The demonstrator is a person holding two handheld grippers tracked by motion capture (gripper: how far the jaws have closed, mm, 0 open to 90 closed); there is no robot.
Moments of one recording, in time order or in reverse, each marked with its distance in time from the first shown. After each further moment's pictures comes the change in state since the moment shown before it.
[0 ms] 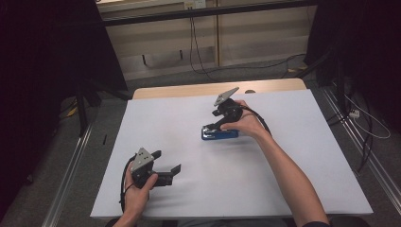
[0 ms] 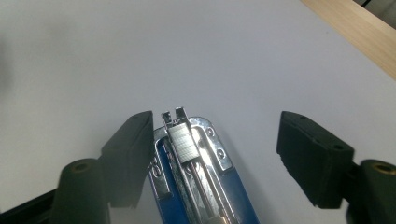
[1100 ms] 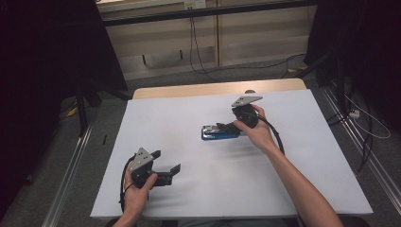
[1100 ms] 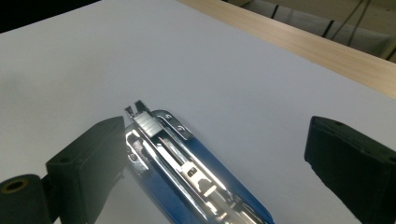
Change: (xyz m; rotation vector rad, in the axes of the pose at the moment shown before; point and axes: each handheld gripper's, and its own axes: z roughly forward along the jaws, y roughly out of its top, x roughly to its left) left arm 0.002 0.000 -0.001 0.000 0.006 0.001; right arm 0.020 -0.036 -0.038 -0.168 -0.264 0.238
